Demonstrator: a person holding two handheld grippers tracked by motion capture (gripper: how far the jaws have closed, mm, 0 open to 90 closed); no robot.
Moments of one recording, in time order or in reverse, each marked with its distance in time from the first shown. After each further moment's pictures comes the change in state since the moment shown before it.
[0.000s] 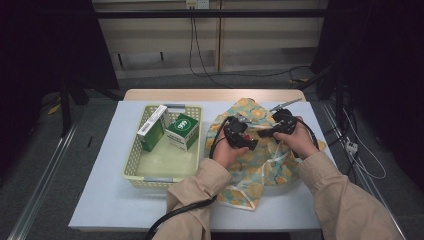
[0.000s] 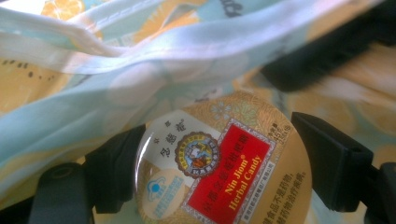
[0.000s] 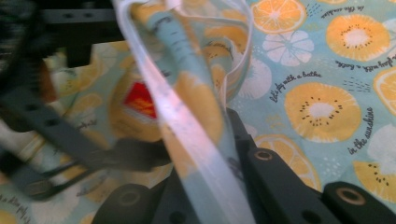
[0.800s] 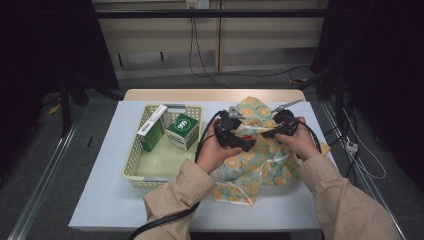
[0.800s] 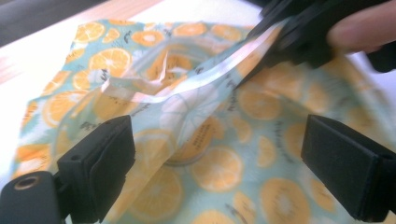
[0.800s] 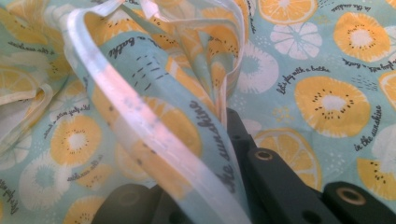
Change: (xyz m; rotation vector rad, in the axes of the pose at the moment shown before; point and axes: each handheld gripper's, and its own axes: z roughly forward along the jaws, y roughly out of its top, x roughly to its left) left arm -0.008 0.017 -0.102 -0.026 -0.092 0.032; right arm 0.005 -0.003 -0.006 0.016 -0.078 -0.016
